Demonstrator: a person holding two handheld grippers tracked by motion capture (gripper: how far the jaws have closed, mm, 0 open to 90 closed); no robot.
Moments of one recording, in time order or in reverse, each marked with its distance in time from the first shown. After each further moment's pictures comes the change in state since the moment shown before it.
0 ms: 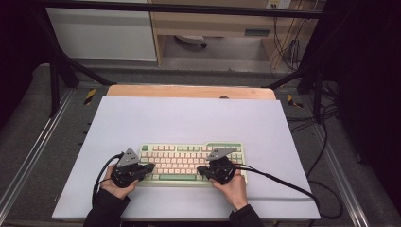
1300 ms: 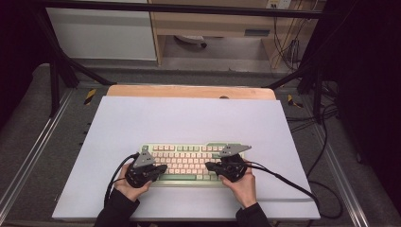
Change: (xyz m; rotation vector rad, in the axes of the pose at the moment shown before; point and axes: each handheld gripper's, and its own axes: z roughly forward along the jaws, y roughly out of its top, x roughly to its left) left arm -0.025 0.016 0.024 0.015 -0.033 0.041; right arm -0.014 -0.002 -0.030 -0.068 -0.009 0.036
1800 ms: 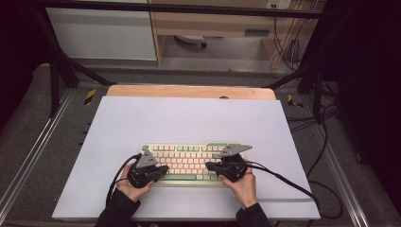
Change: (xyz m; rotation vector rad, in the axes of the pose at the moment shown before) left arm -0.002 -0.003 0.008 0.020 -0.004 0.012; right arm -0.001 0.000 -0.001 -0.006 0.004 -0.007
